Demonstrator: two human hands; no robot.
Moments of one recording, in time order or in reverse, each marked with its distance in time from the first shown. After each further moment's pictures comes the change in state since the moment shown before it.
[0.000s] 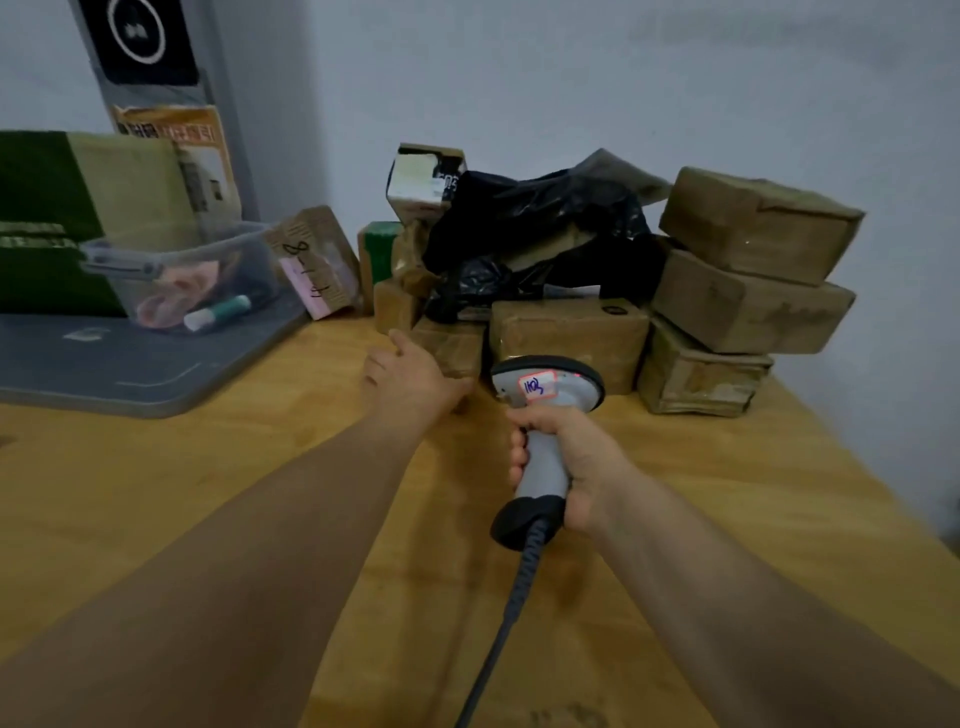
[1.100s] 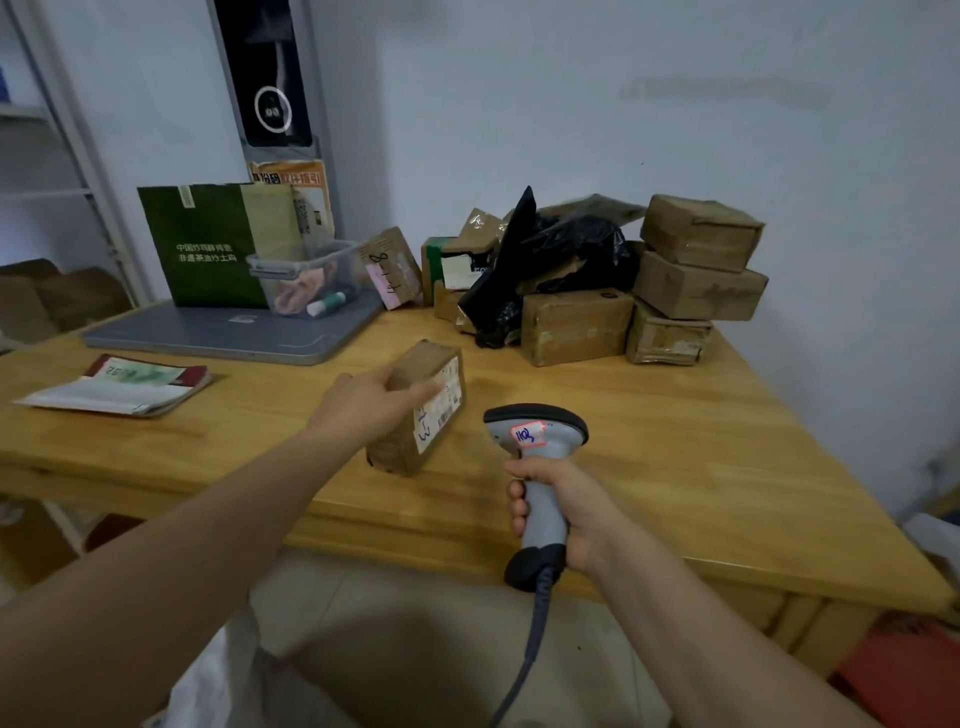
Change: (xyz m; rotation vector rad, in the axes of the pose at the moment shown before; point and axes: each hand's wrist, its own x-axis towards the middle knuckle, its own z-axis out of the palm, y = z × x) left_hand -0.217 -0.119 -0.159 -0.072 -0.139 0.070; right_hand -0.192 0.117 0.006 -0.098 -0.067 0.048
